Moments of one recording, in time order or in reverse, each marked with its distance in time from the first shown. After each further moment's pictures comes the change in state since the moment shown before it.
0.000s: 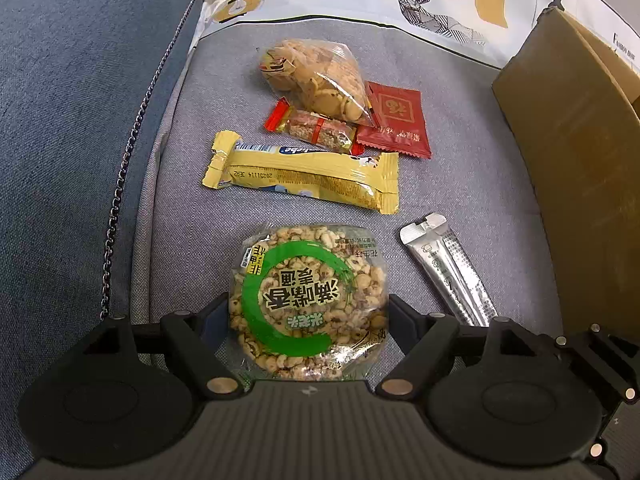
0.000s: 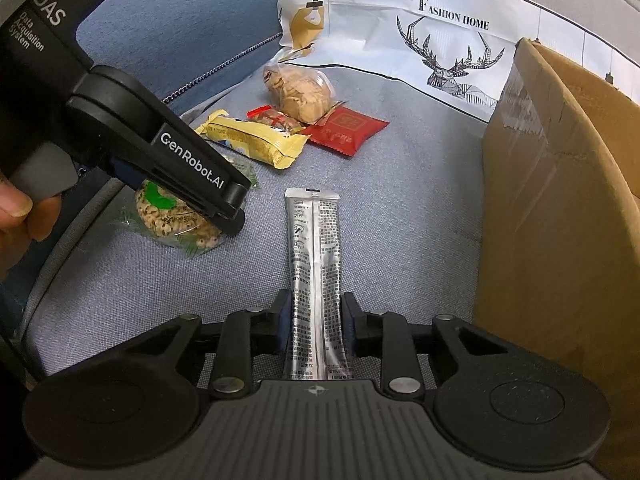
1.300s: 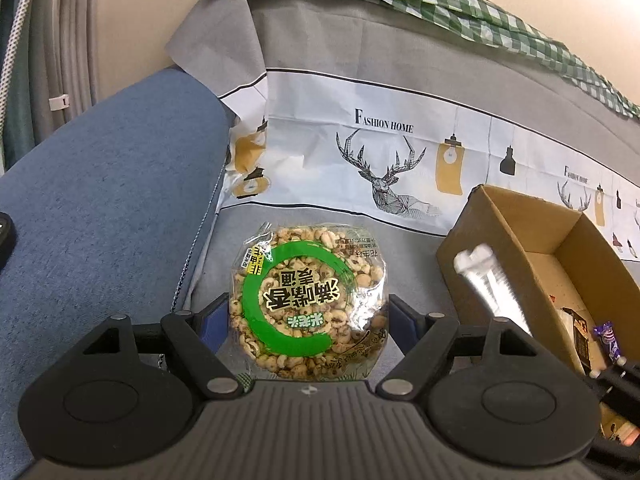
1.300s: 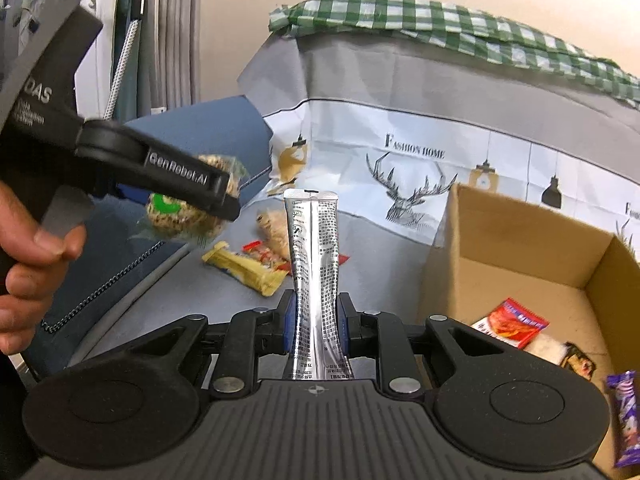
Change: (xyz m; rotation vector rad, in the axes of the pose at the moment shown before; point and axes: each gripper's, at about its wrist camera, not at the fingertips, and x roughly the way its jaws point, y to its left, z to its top) left arm -0.115 -0.015 -0.023 -0.090 -0.499 -0.028; right arm -0.106 -0.017 0.004 -0.028 -0.354 -0.047
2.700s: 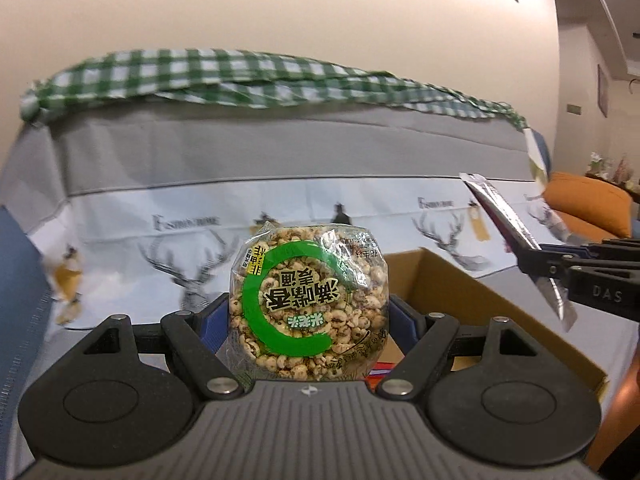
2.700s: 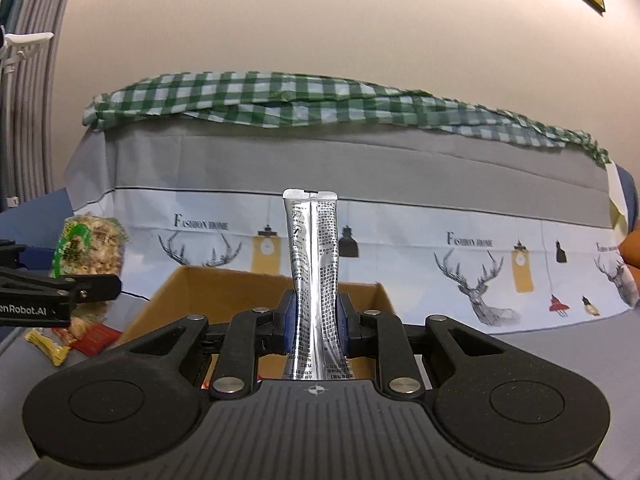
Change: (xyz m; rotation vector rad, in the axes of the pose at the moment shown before) left arm -0.003 -0.197 -0.003 0.240 -0.282 -0.300; right arm -0.089 -0.204 0.007 0.130 -0.181 -0.369
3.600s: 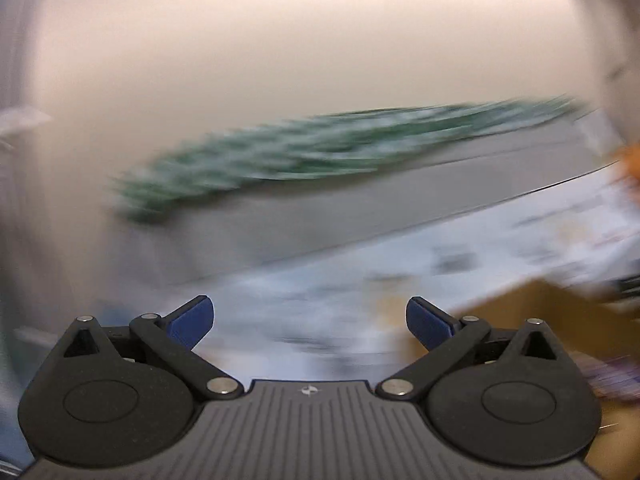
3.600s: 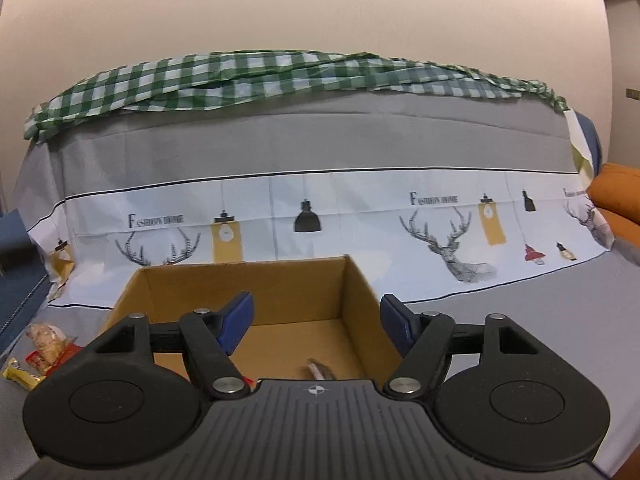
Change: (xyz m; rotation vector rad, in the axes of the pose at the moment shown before) left arm -0.044 0.070 0.032 0.227 -0.164 0.443; right arm 0.024 0.006 -0.002 0.124 0.069 -0.118
